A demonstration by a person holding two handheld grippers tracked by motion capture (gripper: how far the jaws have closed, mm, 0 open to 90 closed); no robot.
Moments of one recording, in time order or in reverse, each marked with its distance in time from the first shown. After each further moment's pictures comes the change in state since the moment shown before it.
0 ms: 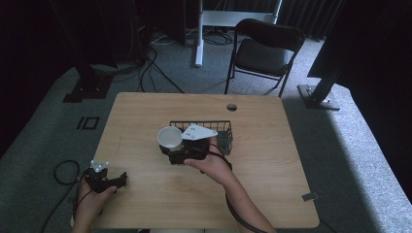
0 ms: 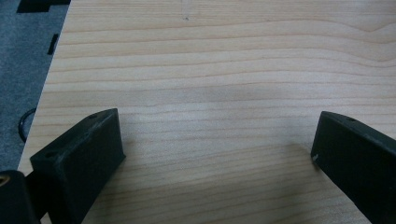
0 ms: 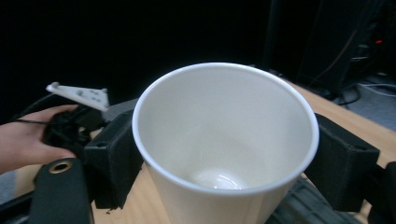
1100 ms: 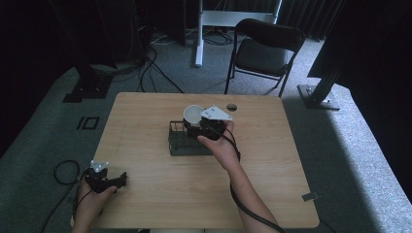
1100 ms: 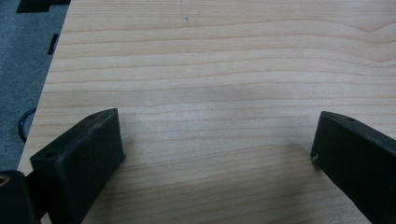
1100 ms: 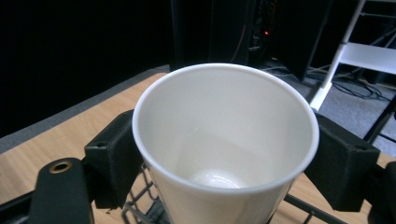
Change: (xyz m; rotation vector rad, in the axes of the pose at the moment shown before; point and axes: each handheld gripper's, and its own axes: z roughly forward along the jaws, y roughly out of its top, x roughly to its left) left arm 0.000 0.000 0.000 0.000 0.000 0.000; right arm -0.067 0.002 -0.002 0.001 -0.357 0.091
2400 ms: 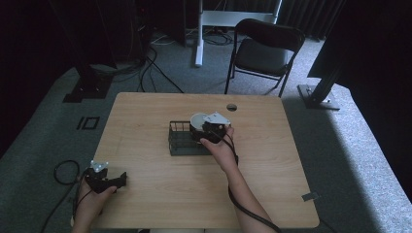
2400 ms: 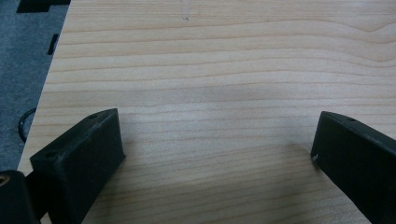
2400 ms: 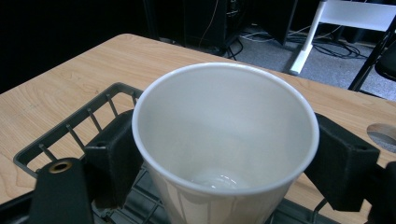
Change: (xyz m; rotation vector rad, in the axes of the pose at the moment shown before) left arm 0.000 0.000 0.000 0.000 0.000 0.000; right arm -0.022 -0.049 0.034 0.107 -0.087 0.059
